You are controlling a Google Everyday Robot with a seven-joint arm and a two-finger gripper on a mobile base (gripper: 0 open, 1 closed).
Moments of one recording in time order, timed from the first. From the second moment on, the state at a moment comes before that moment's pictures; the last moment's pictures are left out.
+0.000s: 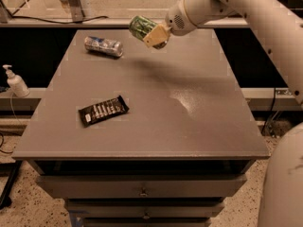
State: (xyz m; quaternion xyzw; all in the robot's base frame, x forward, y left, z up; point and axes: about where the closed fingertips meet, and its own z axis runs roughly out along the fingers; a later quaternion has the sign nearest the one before) arm 0.717 -0.022 0.924 -0.45 0.78 0.22 0.37
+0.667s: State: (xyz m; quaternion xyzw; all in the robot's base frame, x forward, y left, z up) arm 0.731 0.009 0.893 -0.47 0.78 0.22 0.35
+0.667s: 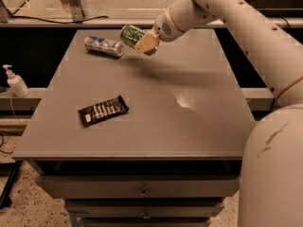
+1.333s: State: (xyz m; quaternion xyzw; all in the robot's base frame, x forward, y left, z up) arm 0.730 0.014 0.868 -0.48 0.78 0.22 0.33
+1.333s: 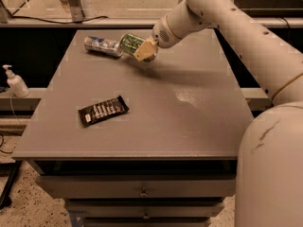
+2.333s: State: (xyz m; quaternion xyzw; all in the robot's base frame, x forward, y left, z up) arm 0.722 0.028 0.851 -0.49 0.78 0.23 0.31
